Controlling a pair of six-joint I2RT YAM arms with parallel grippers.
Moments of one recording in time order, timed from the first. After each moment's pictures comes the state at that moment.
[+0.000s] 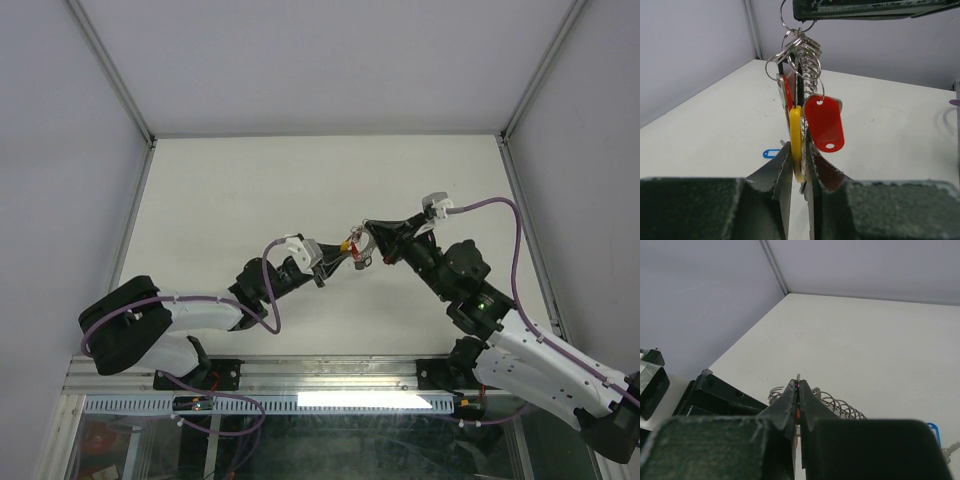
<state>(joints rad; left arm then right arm) -0.97 1.38 0.42 1.17 0.09 0.05 0.84 0.70 0.60 0.18 0.17 0.32</state>
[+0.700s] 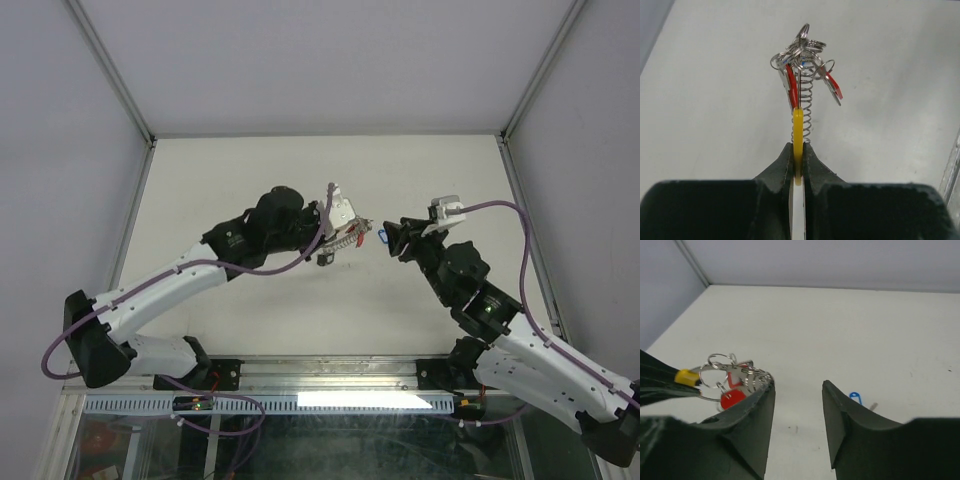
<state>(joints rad) -0.91 1.25 1.08 -0.23 0.16 0.30 0.84 0.64 0.60 0.02 0.43 0.22</state>
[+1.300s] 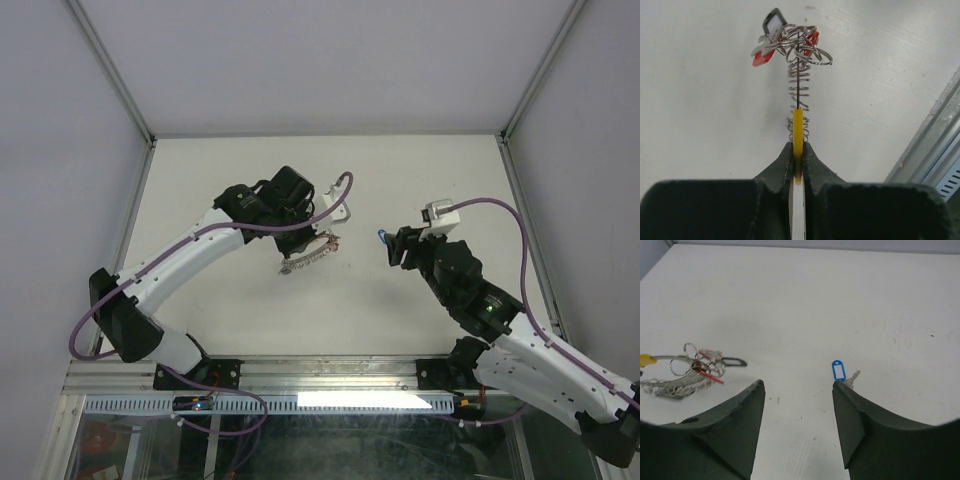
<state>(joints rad) -0.80 1.51 1.46 -1.02 0.11 0.38 0.84 0.67 0.62 -0.19 0.51 0.25</state>
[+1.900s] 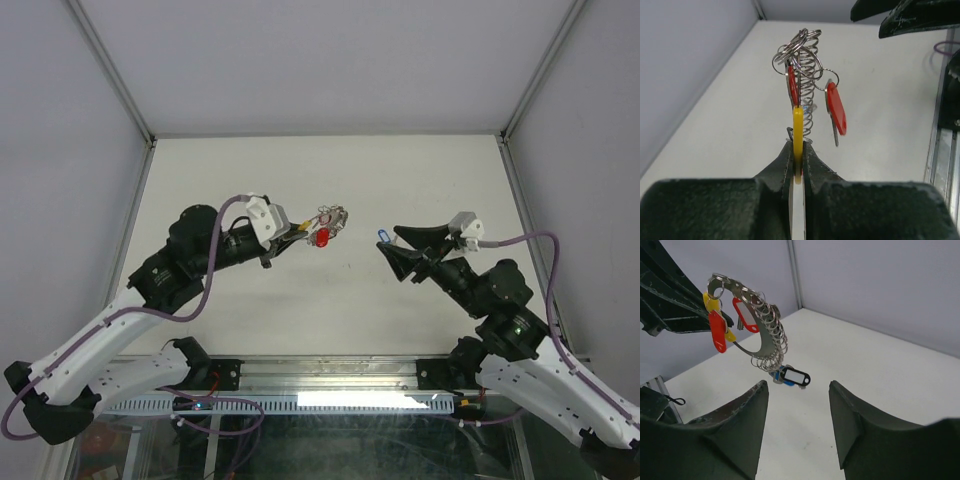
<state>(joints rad) -0.80 0.92 1.06 -0.33 0.30 0.29 0.83 0.45 0.61 -0.02 0.03 0.14</state>
